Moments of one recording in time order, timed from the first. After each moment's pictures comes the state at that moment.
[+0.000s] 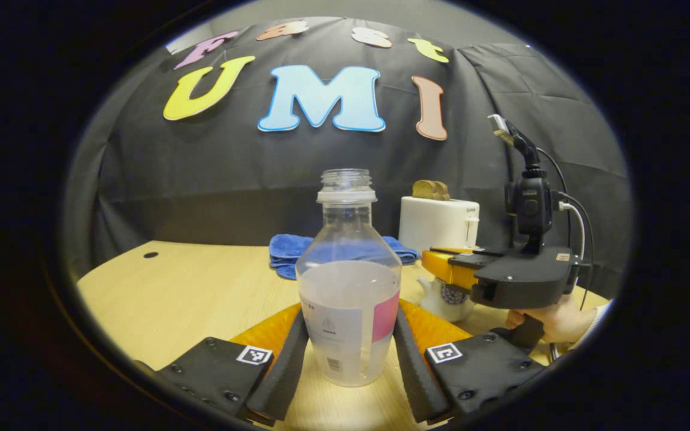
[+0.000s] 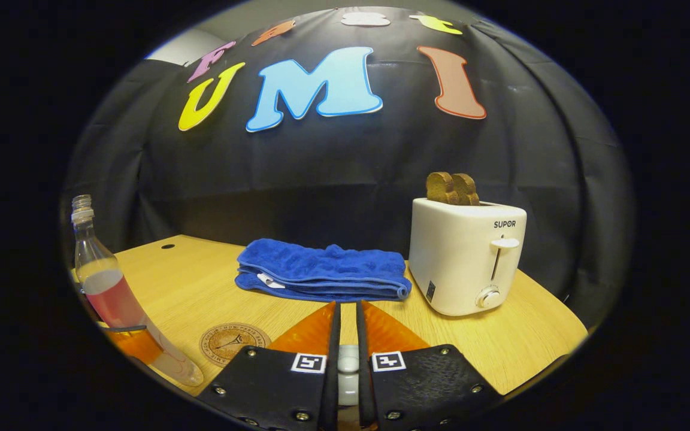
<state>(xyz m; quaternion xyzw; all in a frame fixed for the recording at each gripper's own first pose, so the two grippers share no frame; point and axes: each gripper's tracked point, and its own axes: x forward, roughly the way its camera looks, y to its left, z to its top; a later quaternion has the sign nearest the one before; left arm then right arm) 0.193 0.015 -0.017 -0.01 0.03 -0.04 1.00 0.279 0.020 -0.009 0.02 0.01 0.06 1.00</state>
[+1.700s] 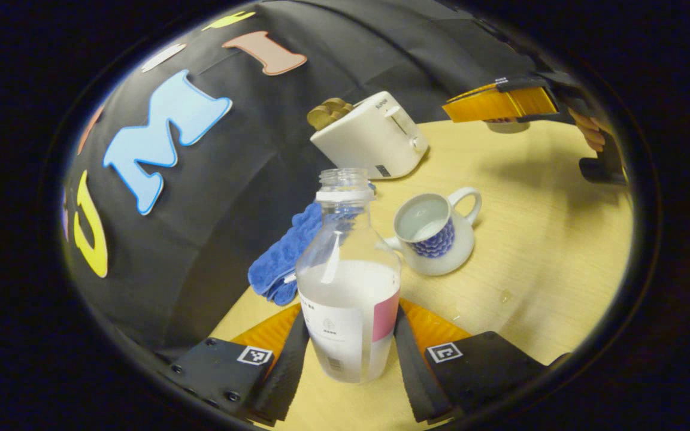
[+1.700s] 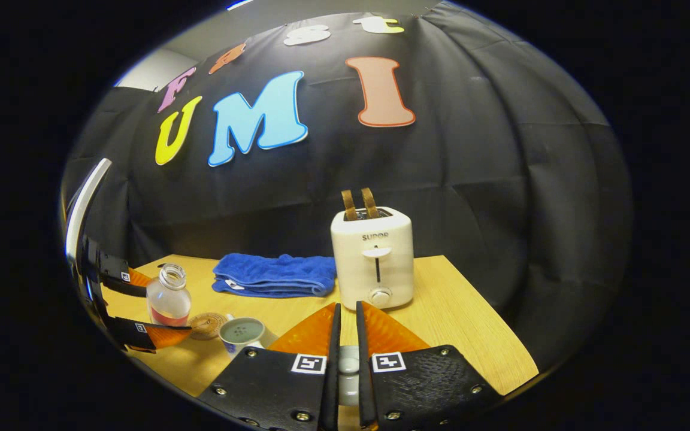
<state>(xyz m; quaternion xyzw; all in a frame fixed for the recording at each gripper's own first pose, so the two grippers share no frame) 0.231 -0.047 -0.024 0.41 0.21 -0.09 0.88 0.209 -0.128 0.001 0.07 0.02 0.03 1.00</state>
